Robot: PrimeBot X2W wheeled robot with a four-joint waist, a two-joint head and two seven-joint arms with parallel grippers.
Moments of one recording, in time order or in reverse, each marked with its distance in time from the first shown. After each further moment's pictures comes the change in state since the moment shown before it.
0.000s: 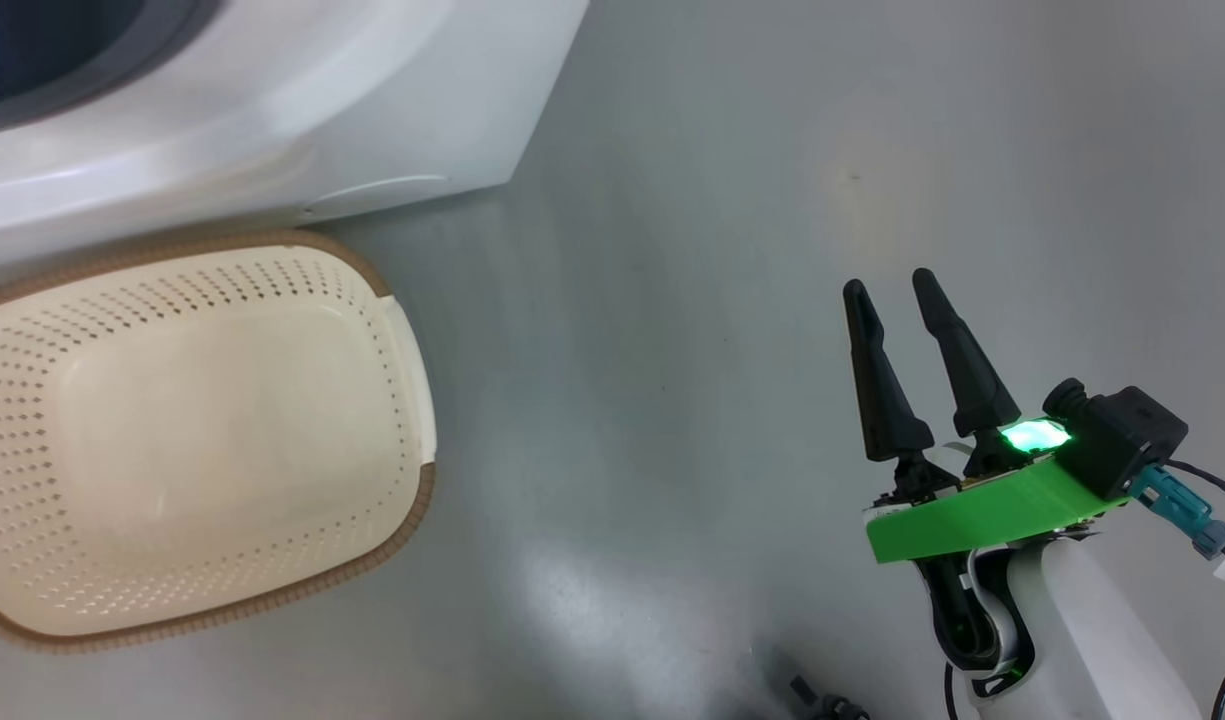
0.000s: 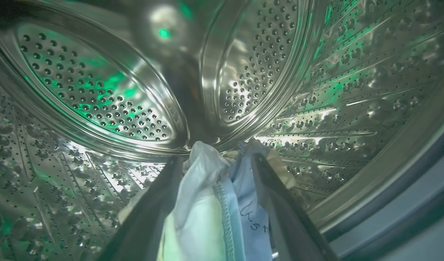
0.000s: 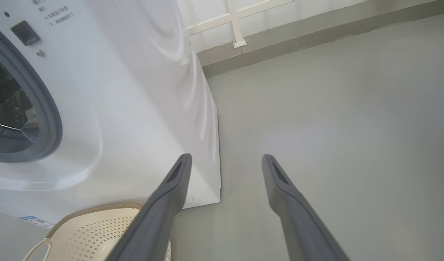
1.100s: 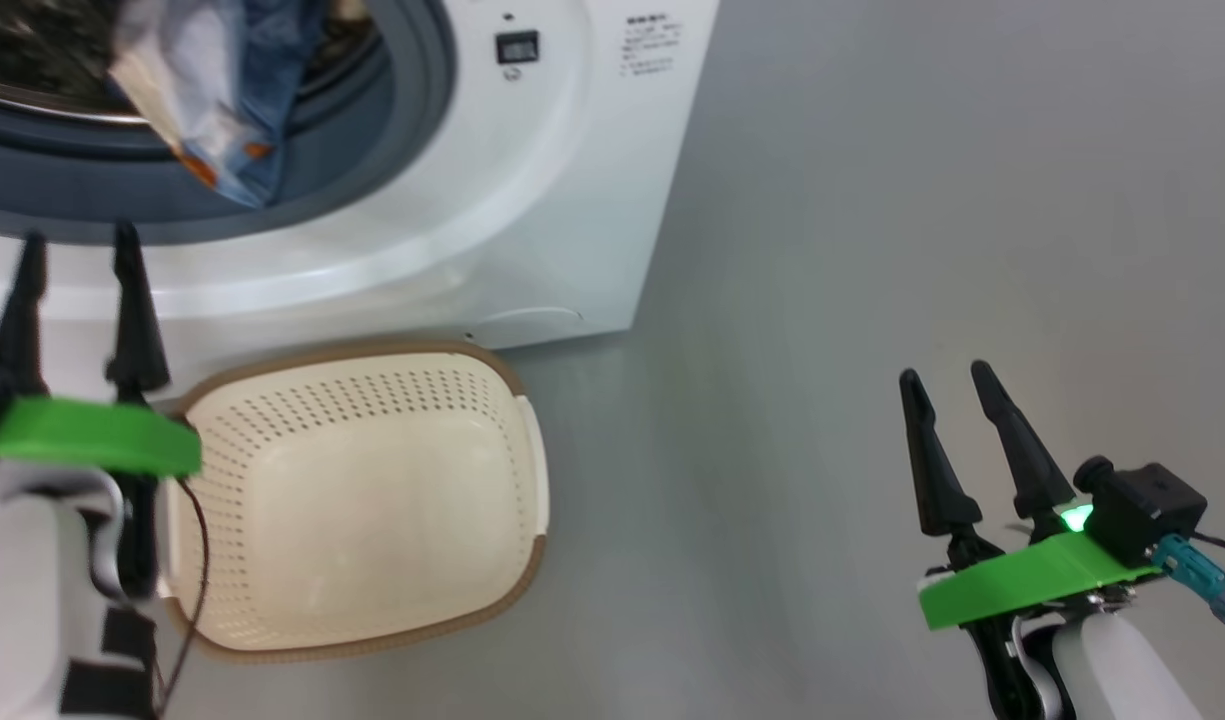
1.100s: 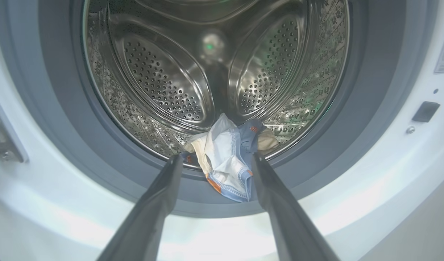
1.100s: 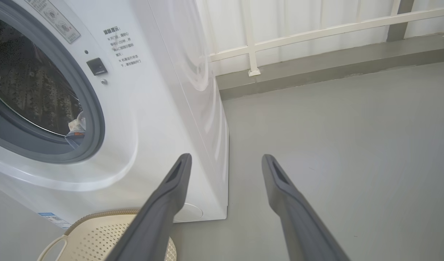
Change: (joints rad) left arm 0.728 -0.194 0.252 -0.476 0.022 0.000 0.000; right arm 0.119 -0.034 -0.083 0.053 -0.101 0.000 0.000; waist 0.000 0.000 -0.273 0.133
